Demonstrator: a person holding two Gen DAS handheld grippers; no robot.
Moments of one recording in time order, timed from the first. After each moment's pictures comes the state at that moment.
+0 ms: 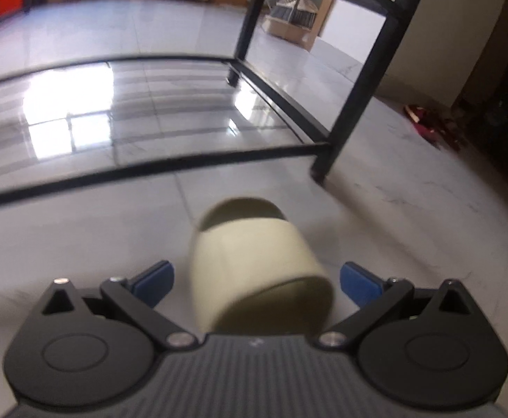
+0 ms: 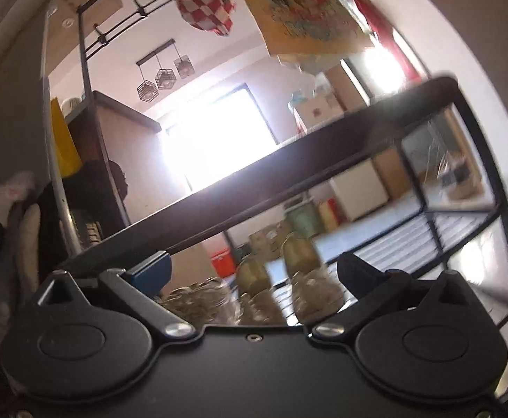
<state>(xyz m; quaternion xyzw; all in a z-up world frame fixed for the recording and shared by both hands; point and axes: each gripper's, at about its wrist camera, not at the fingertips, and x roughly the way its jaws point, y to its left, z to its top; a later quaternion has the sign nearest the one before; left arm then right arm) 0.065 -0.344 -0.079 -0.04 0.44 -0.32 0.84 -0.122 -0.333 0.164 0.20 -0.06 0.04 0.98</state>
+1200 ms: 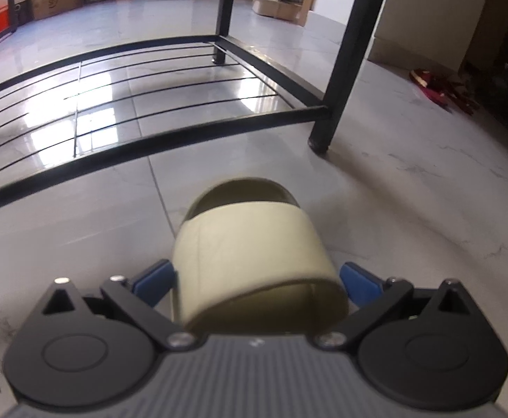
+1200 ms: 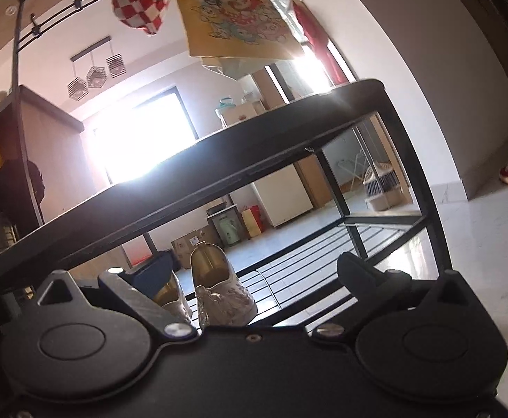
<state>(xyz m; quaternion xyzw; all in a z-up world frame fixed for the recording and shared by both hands) 0.058 -0.375 -0.100 0.05 0.43 -0.31 0.85 -0.095 -0.357 0.146 0.24 -0.02 -0.09 0.97</state>
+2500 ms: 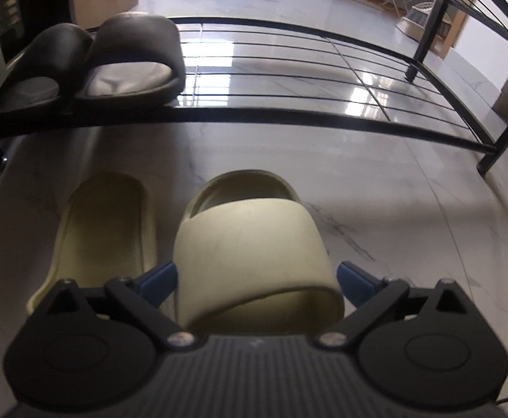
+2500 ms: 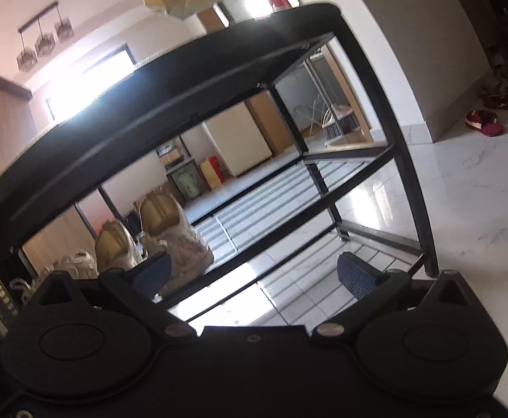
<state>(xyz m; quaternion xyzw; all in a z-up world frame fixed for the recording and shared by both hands) 0.062 -0.133 -0.098 0.00 0.48 -0.12 0.87 -0.056 -0.358 0.111 0.27 0.09 -0.14 0.95</state>
